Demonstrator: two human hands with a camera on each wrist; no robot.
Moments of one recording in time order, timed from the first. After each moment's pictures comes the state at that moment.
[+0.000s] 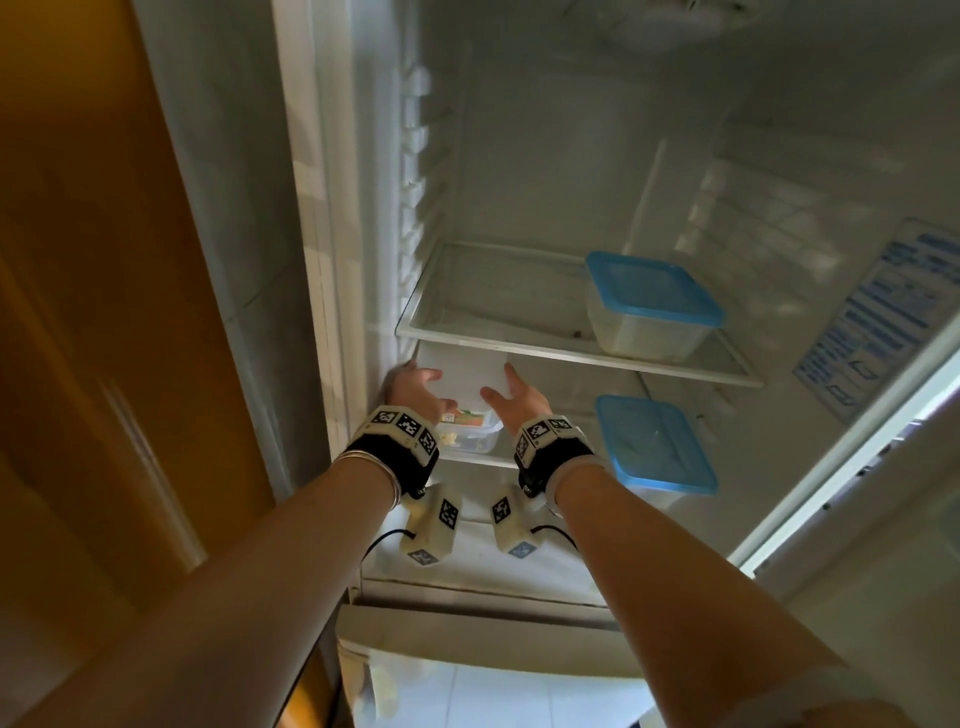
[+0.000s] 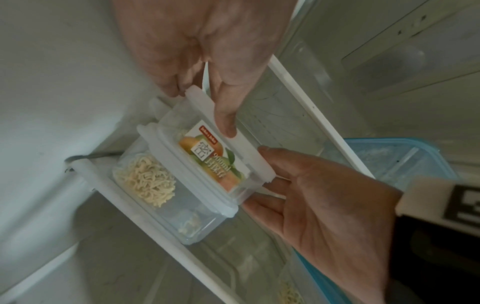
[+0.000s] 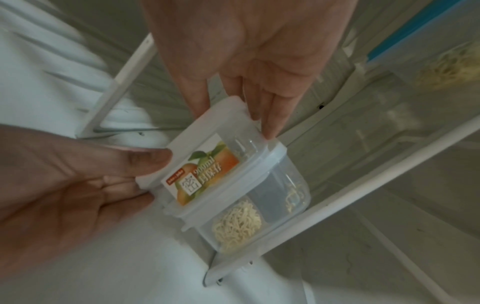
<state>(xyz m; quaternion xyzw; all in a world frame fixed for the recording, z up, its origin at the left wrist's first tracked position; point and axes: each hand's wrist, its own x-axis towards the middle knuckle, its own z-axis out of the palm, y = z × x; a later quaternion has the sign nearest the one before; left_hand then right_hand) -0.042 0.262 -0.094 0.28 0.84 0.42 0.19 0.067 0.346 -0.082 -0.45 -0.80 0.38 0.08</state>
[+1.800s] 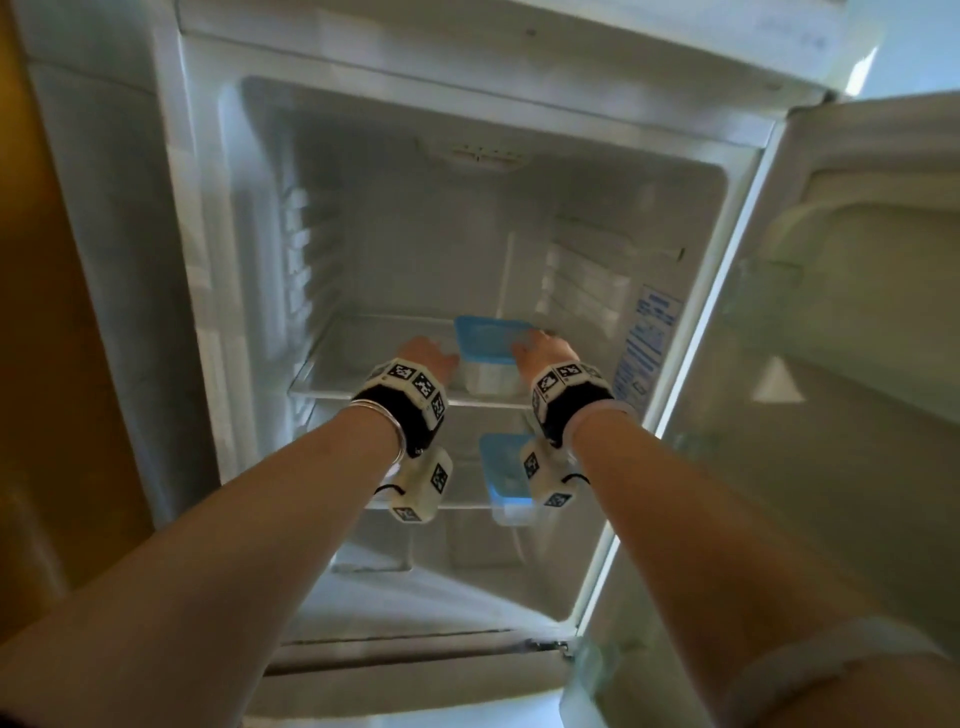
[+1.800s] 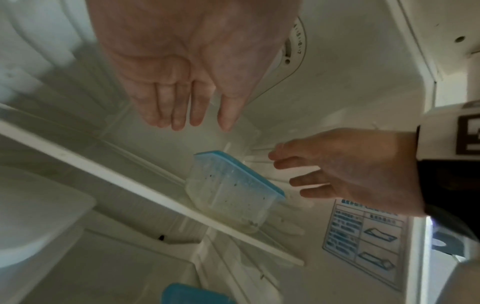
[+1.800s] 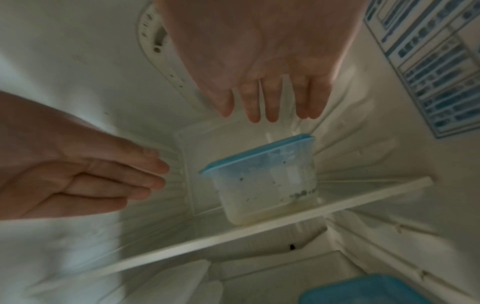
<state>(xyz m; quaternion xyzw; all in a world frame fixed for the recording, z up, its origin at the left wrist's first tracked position) 0.071 0.309 0.047 0.44 0.83 0.31 0.13 0.200 0.376 0.064 -0.52 -0.82 0.12 0.20</state>
